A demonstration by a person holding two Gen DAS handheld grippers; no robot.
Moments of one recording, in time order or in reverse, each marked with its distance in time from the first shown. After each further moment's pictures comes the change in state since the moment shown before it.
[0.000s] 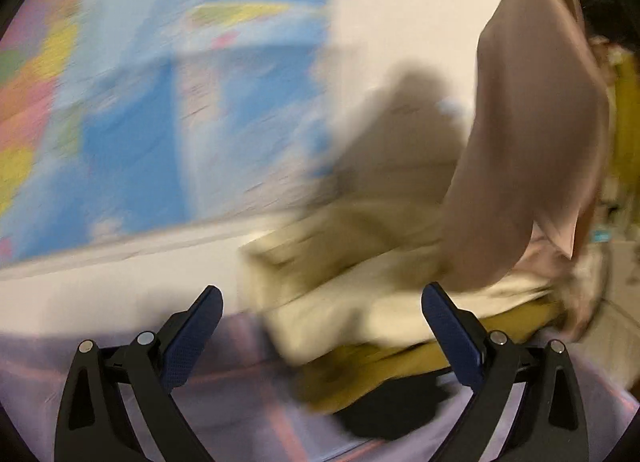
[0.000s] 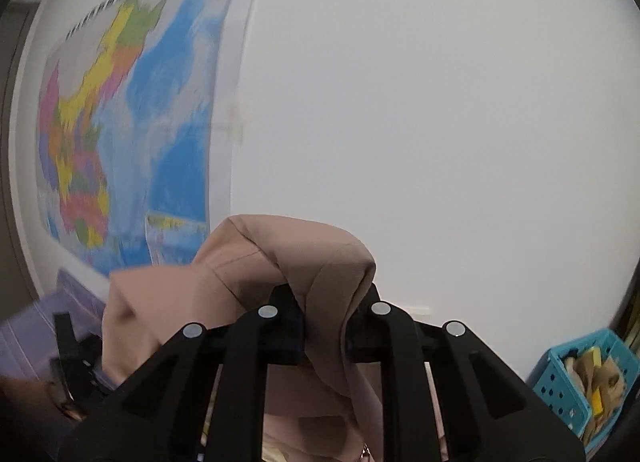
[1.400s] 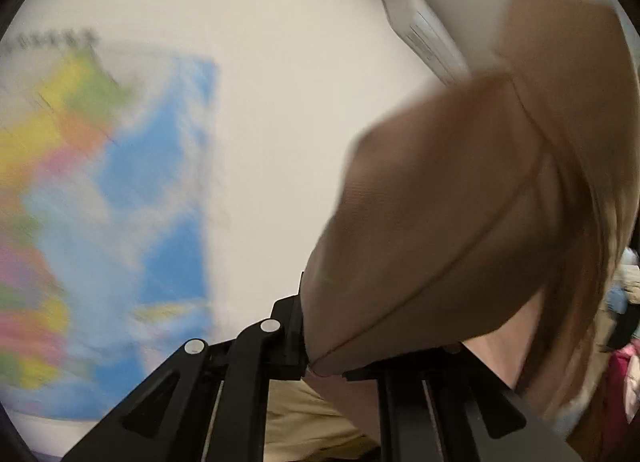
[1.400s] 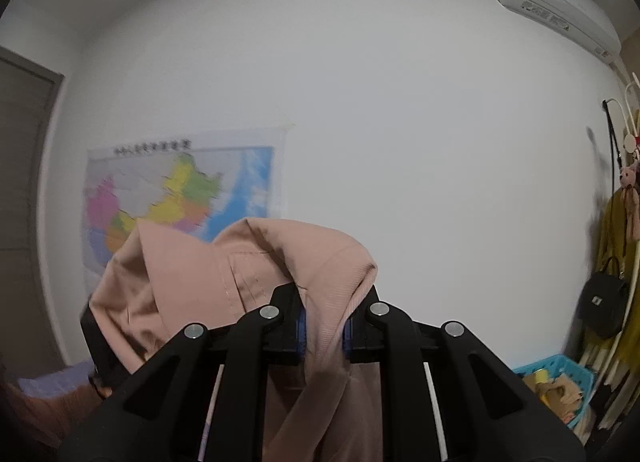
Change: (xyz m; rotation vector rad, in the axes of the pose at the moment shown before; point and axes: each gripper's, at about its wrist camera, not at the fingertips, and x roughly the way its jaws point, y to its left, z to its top) left arm -0.252 -0.034 0.142 0.099 -0.460 -0.187; right arm -0.304 0.023 0.073 0.044 -0.298 0.013
